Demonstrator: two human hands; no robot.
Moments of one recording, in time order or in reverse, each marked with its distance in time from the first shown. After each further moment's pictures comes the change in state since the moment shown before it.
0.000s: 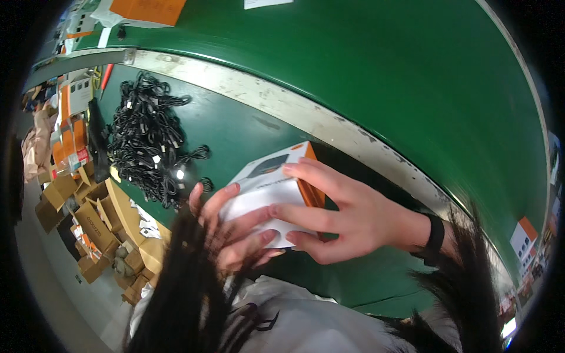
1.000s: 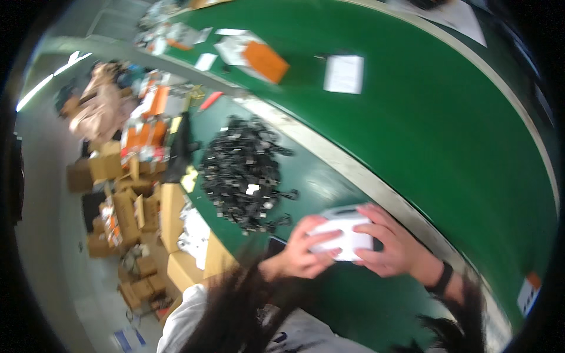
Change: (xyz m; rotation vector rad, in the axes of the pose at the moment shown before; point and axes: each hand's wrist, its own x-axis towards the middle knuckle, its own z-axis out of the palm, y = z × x) left_hand -0.013 -0.037 0.049 -0.395 0.405 0.211; right_hand 0.010 -0.003 -0.007 -0.053 -0.132 0.039
